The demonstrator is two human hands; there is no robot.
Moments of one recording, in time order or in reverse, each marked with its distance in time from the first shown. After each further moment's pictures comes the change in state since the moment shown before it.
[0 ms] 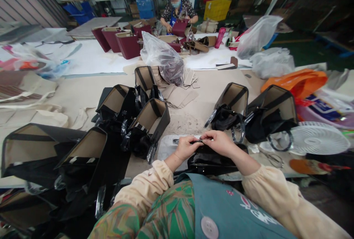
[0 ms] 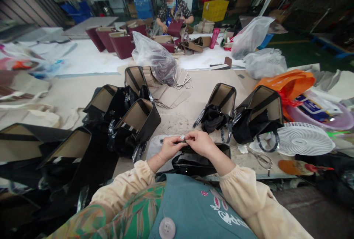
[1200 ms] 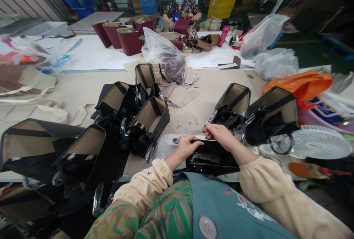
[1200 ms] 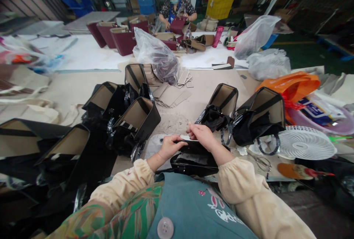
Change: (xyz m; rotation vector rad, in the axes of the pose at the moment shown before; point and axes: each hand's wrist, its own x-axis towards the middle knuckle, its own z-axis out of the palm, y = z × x) left_hand 0.006 0.004 0.004 0.016 0.026 -0.071; right_hand 0.023 0.007 -0.009 0.358 -0.019 0.079
